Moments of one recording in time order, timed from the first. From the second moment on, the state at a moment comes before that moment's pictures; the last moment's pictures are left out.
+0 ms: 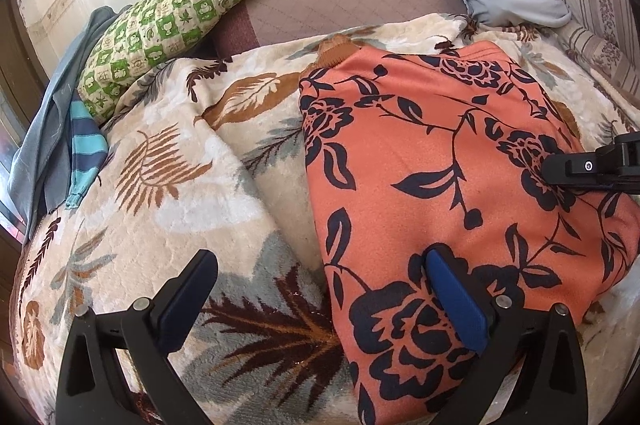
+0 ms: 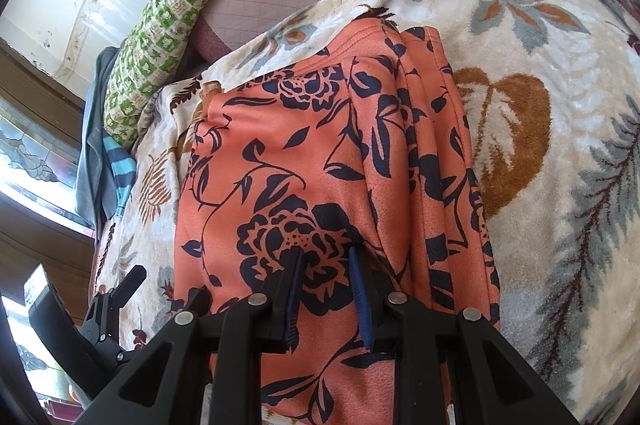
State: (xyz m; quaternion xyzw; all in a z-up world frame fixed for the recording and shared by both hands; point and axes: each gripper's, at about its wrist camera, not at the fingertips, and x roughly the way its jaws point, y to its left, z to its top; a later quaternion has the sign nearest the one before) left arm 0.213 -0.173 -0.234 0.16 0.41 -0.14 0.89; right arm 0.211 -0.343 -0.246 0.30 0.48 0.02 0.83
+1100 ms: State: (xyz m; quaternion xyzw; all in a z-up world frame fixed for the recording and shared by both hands) left arm 0.240 -0.159 -0.212 0.03 0.42 -0.22 0.88; right arm 0.185 -0.415 -0.214 0.39 0.36 -0.02 0.84
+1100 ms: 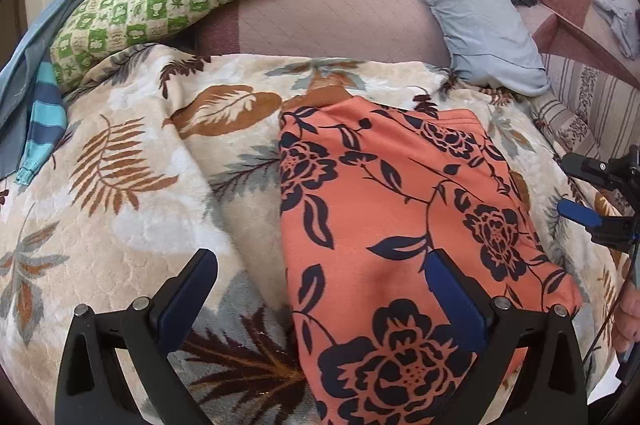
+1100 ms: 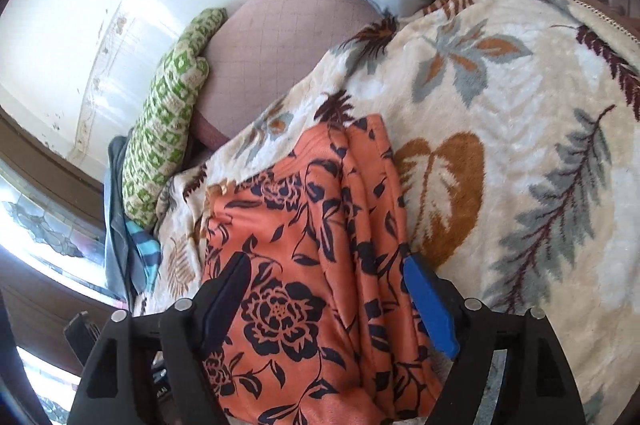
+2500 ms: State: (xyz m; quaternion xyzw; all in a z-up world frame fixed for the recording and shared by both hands) left arm 0.236 -0.171 -0.212 0.08 0.40 -0.18 0.90; right arm 0.185 -0.426 -0.239 0.41 0.41 -0.01 0.82
